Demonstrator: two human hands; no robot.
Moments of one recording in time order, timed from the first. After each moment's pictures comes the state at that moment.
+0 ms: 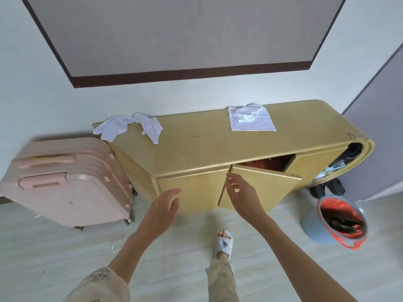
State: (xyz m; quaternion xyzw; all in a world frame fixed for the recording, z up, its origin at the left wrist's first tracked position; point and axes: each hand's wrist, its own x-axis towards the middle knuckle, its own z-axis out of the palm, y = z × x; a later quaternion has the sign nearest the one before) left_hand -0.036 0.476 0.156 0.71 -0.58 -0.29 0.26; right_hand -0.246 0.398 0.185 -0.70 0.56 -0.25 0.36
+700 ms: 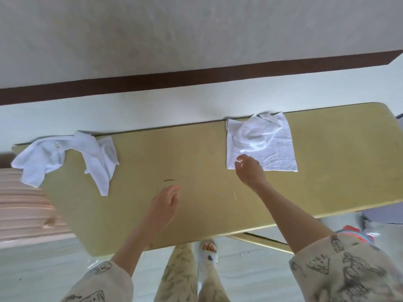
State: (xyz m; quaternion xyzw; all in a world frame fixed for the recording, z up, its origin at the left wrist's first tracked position) left_hand -0.033 0.087 0.089 0.76 -0.49 -0.39 0.17; right_hand -0.233 -0.074 0.073 -0.66 0.67 0.01 0.34
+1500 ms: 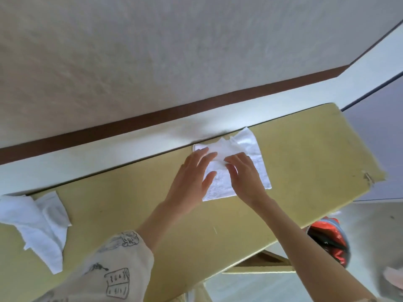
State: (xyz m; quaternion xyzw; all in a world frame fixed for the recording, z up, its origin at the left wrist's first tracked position) left_hand -0.093 -0.106 0.129 0.58 -0.73 -0.26 0.24; right_hand -0.257 -0.132 0.125 -0.75 0.59 -0.20 0.21
